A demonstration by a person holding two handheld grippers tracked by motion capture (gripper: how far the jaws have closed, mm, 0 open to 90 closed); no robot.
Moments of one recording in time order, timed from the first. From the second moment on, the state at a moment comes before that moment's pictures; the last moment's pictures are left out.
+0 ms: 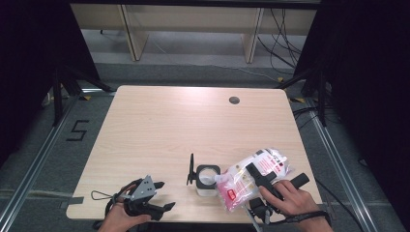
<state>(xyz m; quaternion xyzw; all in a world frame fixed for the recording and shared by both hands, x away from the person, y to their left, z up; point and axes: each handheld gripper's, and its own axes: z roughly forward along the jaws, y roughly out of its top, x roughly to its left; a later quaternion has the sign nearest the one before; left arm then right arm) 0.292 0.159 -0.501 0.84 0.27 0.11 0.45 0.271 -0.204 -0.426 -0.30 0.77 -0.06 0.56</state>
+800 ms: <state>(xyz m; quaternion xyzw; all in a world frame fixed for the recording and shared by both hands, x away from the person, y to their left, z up) 0.293 0.160 -0.500 0.85 0.27 0.11 0.44 0.271 -0.205 -0.426 -0.30 0.77 -0.05 0.56</state>
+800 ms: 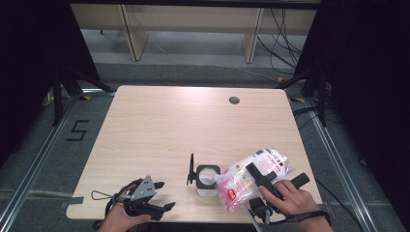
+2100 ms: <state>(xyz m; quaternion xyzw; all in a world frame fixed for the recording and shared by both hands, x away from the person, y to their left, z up) 0.293 0.160 -0.500 0.85 0.27 0.11 0.45 0.270 -0.200 -0.426 -0.31 0.76 -0.07 0.57</state>
